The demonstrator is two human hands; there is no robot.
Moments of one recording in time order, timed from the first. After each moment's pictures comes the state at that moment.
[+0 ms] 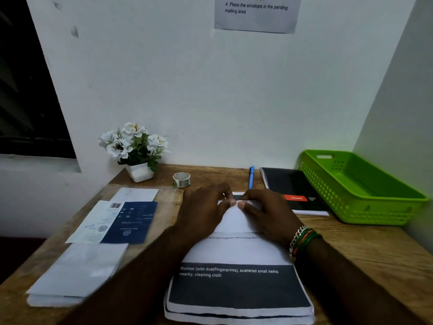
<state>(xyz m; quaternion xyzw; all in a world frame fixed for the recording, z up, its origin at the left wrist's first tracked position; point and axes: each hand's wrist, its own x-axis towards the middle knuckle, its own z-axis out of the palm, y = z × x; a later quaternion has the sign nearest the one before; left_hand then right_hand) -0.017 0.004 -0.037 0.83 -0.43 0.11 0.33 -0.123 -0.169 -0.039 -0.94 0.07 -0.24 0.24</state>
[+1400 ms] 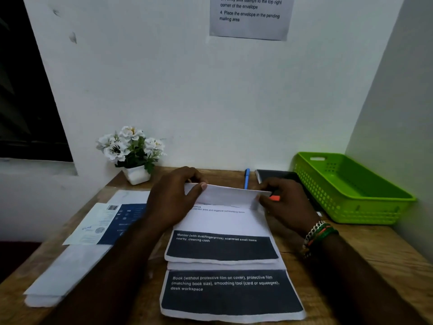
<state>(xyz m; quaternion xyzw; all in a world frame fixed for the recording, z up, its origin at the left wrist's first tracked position) 0.012 0.044 -0.014 0.79 -0.41 0.17 0.42 -0.148 -0.194 -0.016 -0.89 0.08 -0.33 0.30</state>
